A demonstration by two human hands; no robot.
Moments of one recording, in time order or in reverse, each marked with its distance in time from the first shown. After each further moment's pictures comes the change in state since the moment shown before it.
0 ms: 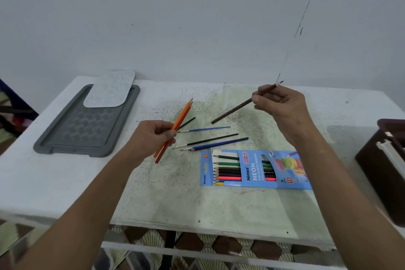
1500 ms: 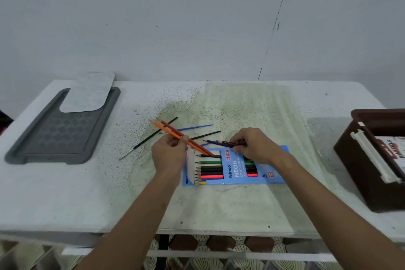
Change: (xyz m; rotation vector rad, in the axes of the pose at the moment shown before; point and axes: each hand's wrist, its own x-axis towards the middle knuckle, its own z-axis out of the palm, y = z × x) left_hand -0.013 0.005 0.123 -0.374 0.438 -0.161; right_hand -0.026 0.060 -0.028 -1.073 -0.469 0.162
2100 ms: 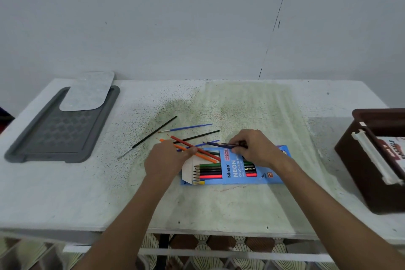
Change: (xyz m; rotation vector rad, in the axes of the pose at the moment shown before) left_hand 0.019 -0.010 -0.016 1.080 -0.174 0.204; right_hand -0.004 0.008 0.005 0.011 0.045 -0.024
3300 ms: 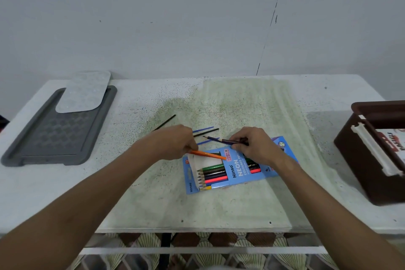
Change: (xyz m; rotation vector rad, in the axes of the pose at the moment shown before) left_hand 0.032 0.026 -0.049 0.573 -0.449 0.893; right_hand -0.003 0.003 0.009 0.097 0.102 0.026
